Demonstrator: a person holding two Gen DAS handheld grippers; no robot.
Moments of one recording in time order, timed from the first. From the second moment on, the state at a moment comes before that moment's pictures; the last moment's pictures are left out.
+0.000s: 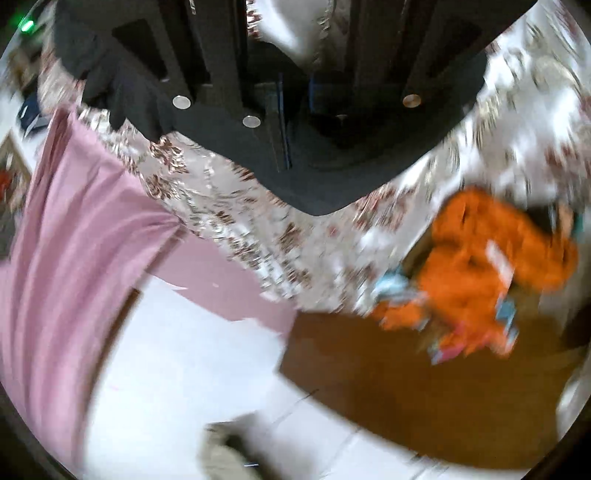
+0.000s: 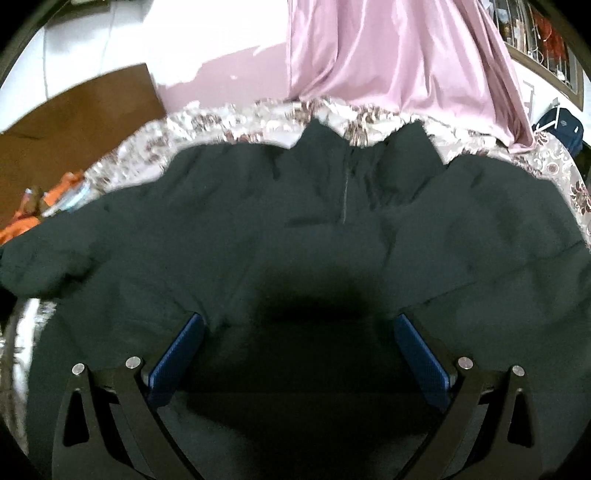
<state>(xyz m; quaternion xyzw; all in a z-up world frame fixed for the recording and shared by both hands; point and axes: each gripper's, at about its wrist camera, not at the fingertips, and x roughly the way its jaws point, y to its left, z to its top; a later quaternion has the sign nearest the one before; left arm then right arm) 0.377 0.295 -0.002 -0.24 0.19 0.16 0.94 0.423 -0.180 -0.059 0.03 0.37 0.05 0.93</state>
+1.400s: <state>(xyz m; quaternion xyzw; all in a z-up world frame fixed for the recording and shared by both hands) 0.301 -0.028 -0.031 0.14 0.39 -0.25 0.87 0.304 -0.334 -0.032 0.08 0.36 0.01 0.93</state>
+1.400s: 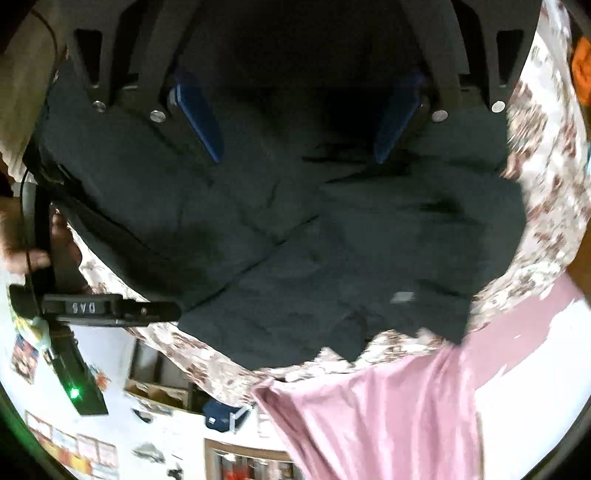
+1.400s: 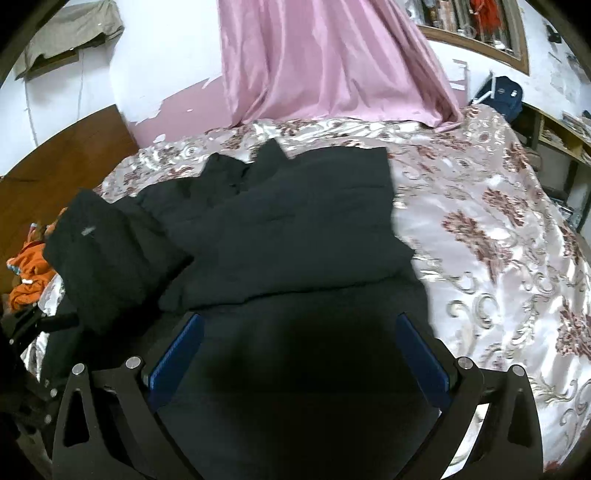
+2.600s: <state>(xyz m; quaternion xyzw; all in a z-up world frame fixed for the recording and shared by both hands) 0.410 0.107 -0.004 -0.06 0.35 -0.07 0.93 0.319 -0.281 0.080 -0.01 0.22 0.03 0.97</state>
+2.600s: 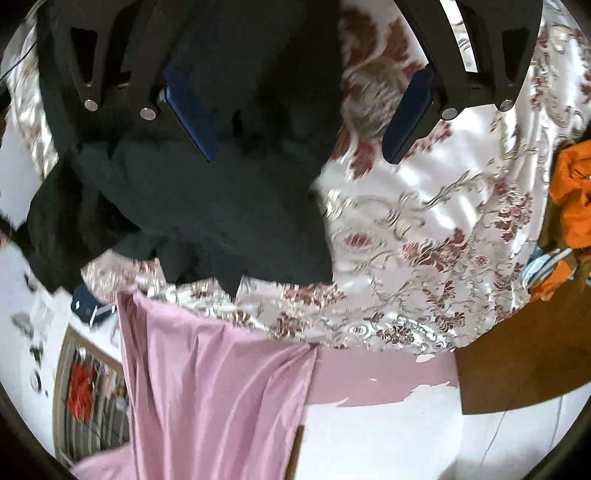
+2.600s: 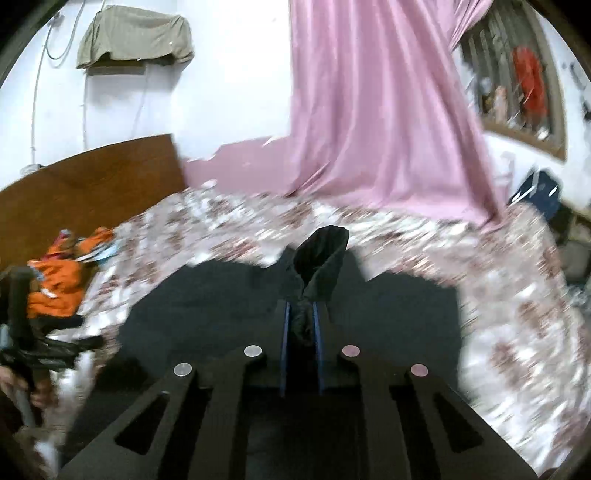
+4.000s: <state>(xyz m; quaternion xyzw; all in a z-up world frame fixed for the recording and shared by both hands) 0.460 0.031 -0.099 0.08 0.44 -0.01 0.89 0.377 -0.332 -0.072 -0.02 0.41 0.00 0.91</state>
